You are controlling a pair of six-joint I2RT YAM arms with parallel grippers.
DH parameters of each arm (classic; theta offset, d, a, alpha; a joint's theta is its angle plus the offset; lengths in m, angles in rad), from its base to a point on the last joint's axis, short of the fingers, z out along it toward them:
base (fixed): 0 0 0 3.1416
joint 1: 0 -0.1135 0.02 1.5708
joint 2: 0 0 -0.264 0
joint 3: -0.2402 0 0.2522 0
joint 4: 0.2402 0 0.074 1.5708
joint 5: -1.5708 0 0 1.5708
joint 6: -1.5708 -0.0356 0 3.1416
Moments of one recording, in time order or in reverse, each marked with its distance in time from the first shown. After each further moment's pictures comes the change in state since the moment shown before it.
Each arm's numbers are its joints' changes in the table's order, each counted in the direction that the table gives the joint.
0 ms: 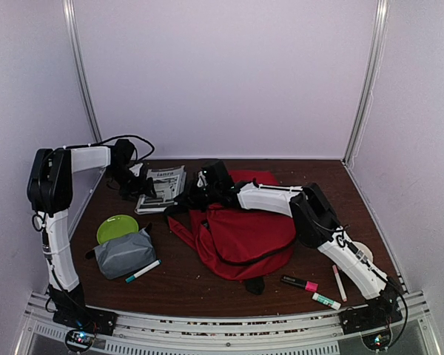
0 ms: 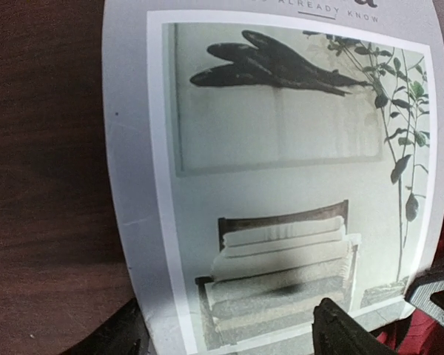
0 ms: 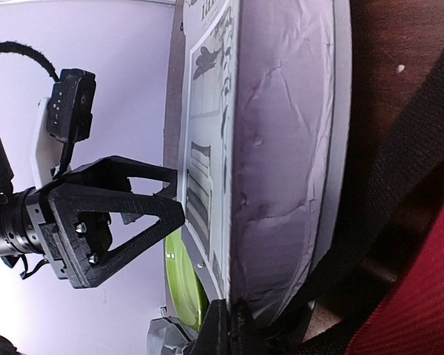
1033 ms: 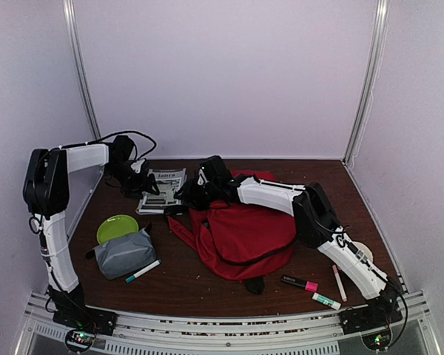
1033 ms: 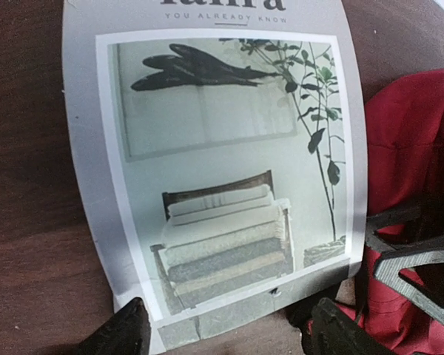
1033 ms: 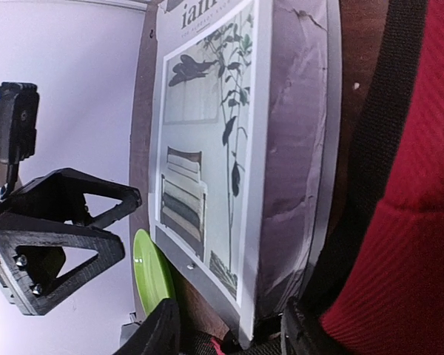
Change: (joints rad) left arm 0.011 -0.049 0.012 0.008 -0.084 -0.030; right arm 0.009 0.003 -0.098 0.214 -0.072 0.108
